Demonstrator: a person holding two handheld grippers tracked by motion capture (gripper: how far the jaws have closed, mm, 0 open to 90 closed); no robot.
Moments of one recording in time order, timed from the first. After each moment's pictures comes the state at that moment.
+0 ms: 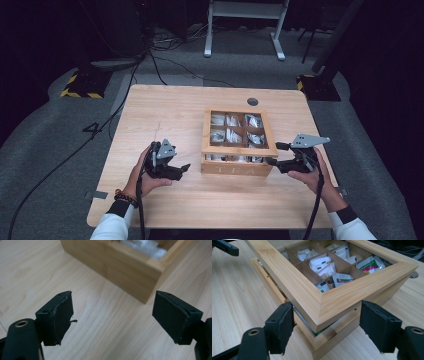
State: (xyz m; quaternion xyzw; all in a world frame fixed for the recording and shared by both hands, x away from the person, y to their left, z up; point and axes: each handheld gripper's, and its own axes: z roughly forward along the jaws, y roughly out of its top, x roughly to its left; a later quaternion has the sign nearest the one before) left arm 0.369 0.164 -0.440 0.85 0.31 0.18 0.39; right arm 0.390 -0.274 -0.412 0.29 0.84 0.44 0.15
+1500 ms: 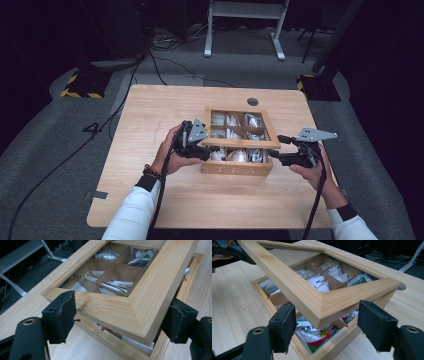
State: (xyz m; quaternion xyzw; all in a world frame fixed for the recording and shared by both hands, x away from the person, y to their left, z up) left arm 0.405 0.092 -0.393 0.85 0.21 0.23 0.42; right arm 0.393 -0.276 -0.394 0.30 0.81 0.48 0.16
